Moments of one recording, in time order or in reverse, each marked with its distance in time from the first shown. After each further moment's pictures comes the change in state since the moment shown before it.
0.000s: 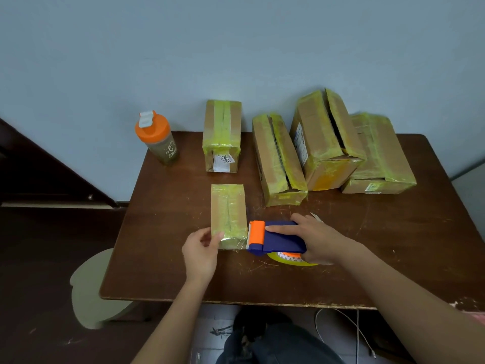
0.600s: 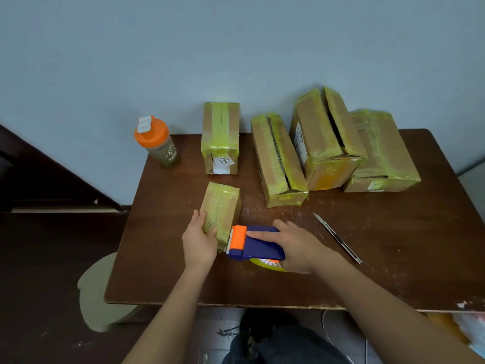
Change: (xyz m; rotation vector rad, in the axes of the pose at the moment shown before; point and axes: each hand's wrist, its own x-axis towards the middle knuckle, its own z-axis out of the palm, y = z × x) left_hand 0.022 0.018 -0.002 0.223 -0.003 0.058; right_hand 0.021 -0.030 0.019 0.065 0.088 -0.033
